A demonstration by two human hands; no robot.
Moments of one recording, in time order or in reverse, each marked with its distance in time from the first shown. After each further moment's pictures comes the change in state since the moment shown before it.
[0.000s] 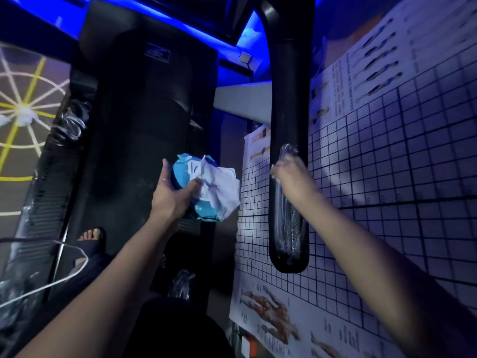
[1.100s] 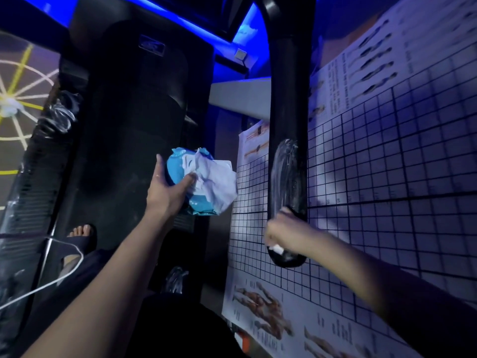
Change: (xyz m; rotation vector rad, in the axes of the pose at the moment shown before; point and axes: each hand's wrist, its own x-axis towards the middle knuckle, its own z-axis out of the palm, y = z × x) left_hand -0.004 -0.002 -0.011 -0.018 -0.007 -0.009; right_hand -0.099 -0.050 -0.014 0.206 -0.694 -0.092
